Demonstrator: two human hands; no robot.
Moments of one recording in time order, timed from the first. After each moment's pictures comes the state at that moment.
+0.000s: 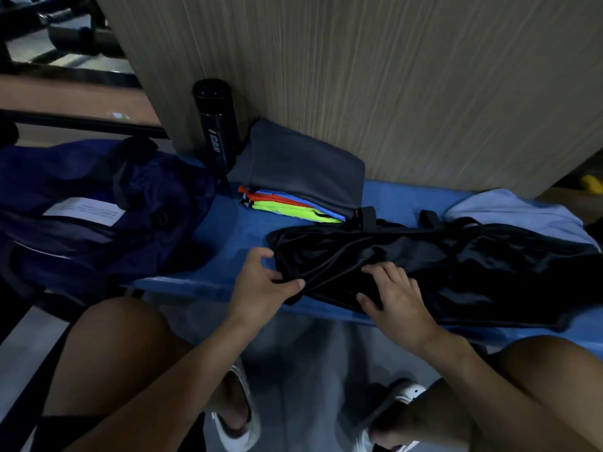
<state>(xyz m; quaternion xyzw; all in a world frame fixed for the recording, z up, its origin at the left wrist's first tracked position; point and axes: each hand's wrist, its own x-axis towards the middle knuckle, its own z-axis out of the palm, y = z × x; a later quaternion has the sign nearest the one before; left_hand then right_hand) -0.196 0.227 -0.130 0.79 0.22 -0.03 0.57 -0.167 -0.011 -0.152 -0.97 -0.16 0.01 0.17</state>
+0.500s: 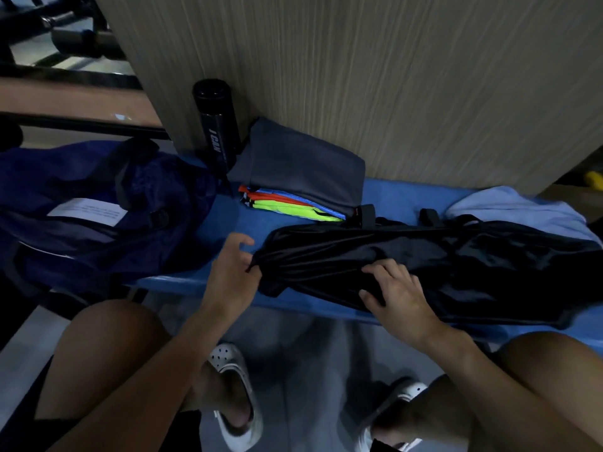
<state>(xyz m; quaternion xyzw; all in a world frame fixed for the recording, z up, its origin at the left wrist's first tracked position) -0.190 0.266 -0.126 0.88 0.16 0.04 0.45 -0.163 -0.015 -0.151 -0.97 -0.16 0.02 0.17</state>
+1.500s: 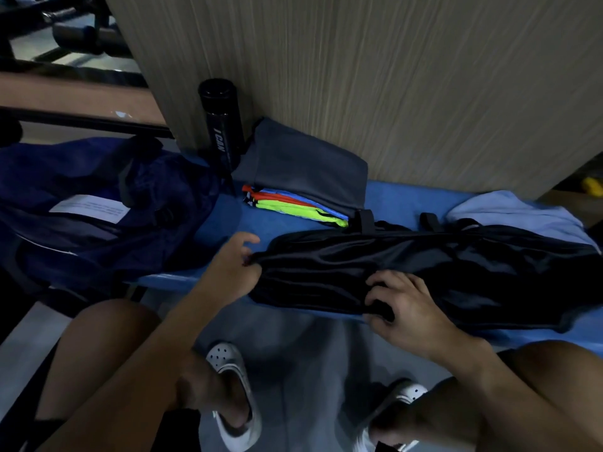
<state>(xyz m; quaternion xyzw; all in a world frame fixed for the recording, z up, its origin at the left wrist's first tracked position) -0.182 0.284 -0.116 0.88 0.11 -0.04 0.47 -0.170 -0.034 -0.152 -0.95 -0.28 0.01 0.16</state>
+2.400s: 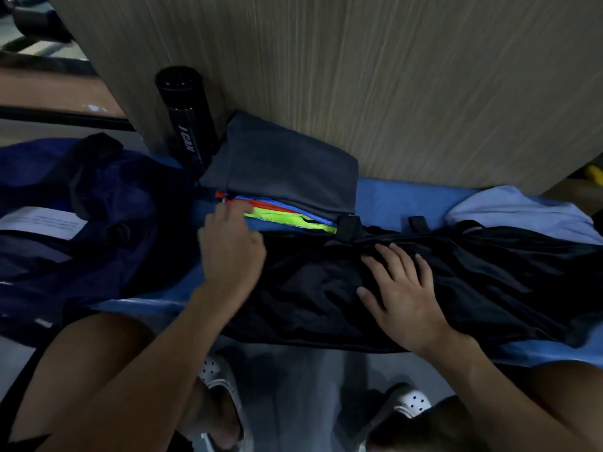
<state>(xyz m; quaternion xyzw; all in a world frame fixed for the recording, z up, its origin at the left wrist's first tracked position) -0.111 0.247 -0.126 0.94 0.12 0.20 0.26 -0.131 -0.028 -0.163 -0.98 -0.17 -0.04 0.04</state>
